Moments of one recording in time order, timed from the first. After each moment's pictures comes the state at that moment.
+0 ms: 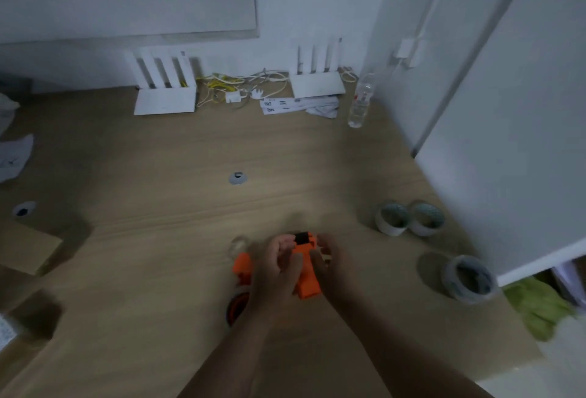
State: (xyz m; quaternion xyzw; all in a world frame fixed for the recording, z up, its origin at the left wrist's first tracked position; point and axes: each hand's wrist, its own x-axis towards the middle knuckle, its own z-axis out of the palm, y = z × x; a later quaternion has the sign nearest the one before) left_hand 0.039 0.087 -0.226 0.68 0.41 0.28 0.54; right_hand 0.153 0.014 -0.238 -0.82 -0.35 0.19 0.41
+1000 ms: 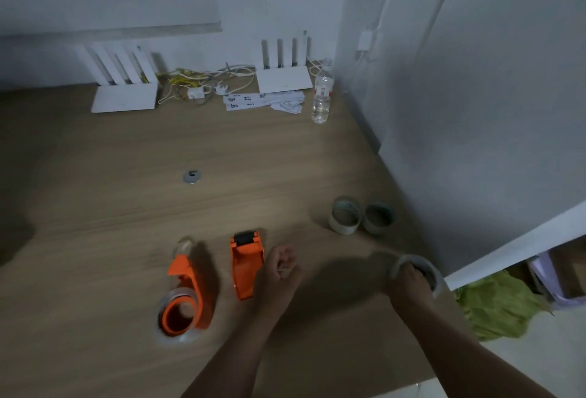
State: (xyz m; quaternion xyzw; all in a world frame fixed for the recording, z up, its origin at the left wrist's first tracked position) left_hand 0.155 0.008 -0.267 0.65 0.44 0.22 0.58; right_hand 0.368 -0.151 -0.297 -0.96 -0.19 0.21 0.07
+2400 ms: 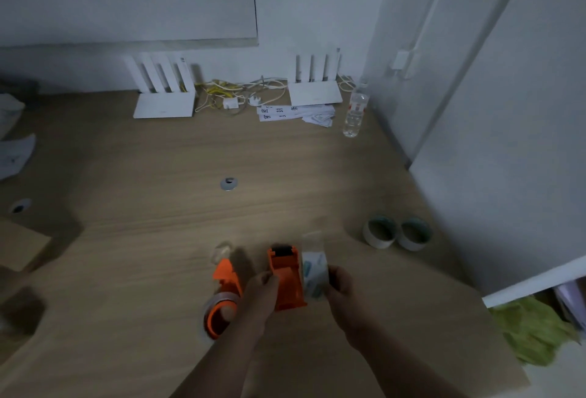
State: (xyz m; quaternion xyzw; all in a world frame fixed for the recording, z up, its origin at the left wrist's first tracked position) left_hand 0.069 0.069 -0.260 0.52 0.59 0.13 0.60; right_hand 0.198 -0.041 -0.263 -0.69 -0.22 0.43 0.54
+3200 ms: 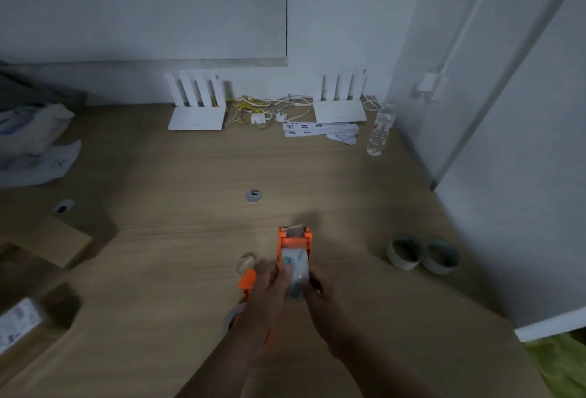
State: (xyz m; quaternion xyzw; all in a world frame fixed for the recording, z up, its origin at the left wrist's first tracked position) left_hand 0.036 0.088 -0.213 0.55 0.45 0.27 0.65; right_hand 0.138 0.018 -0.226 -0.64 -0.33 0.39 0.57
